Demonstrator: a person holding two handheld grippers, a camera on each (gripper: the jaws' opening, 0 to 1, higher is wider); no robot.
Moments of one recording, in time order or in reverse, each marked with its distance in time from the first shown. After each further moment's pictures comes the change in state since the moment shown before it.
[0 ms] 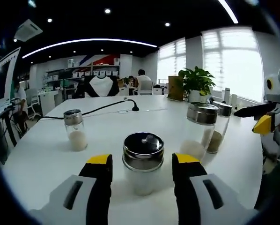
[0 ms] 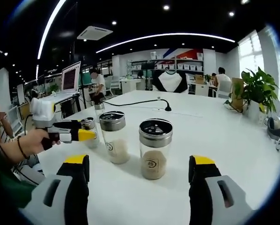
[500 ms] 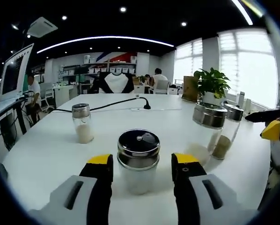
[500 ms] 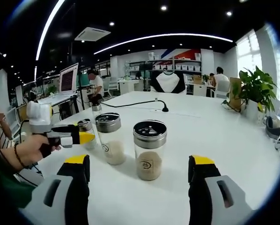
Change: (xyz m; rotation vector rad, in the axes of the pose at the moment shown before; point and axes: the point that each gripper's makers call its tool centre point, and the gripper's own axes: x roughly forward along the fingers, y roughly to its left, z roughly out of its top) left arm 0.004 -0.003 -0.004 -0.029 0.014 0.117; right arm -0.002 -0.013 0.001 0.005 -0.005 -0.022
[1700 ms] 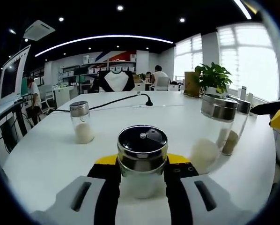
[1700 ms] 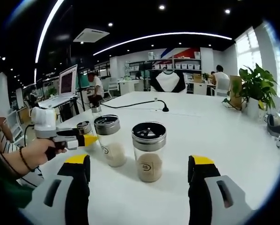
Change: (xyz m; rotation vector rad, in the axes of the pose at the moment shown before) left arm 0.011 0.007 -0.009 0.037 0.018 0.000; right arm 0.003 0.004 0.003 0.022 -0.002 0.017
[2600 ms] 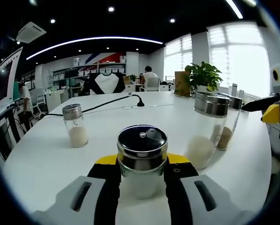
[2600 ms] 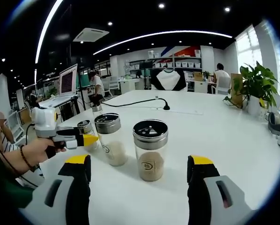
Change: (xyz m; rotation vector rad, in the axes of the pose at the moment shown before) left arm 0.003 -0.004 0.000 0.042 -0.004 -0.101; right arm 0.004 -0.001 -0.003 0.013 0.012 0.008
